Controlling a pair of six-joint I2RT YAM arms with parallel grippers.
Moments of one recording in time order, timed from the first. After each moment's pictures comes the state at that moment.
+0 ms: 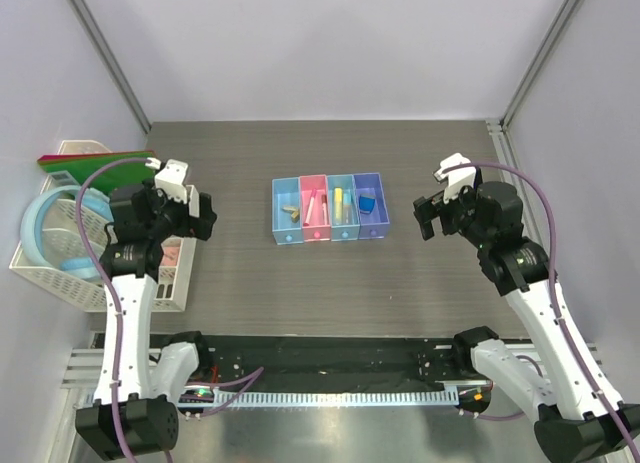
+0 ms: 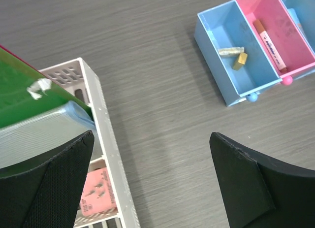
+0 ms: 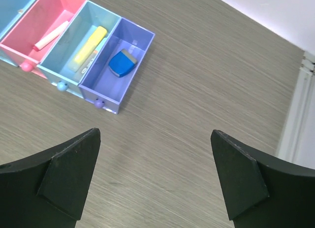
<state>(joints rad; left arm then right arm) 0.15 0.88 0.93 -0.55 0.39 0.25 0.26 0.82 0.95 -0.51 -0.09 -0.27</state>
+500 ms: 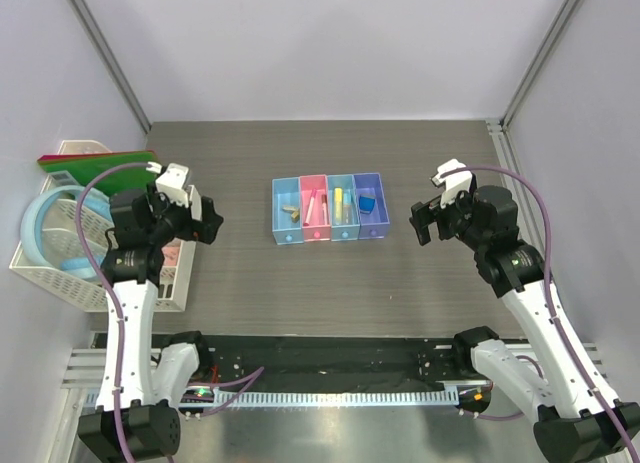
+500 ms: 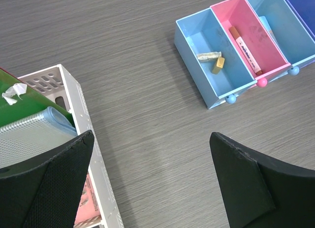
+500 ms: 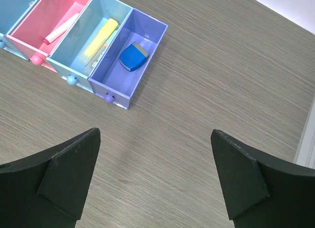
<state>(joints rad) 0.16 0.84 0.89 -0.54 0.49 0.21 0.25 0.80 0.88 -0.48 -0.14 -0.23</state>
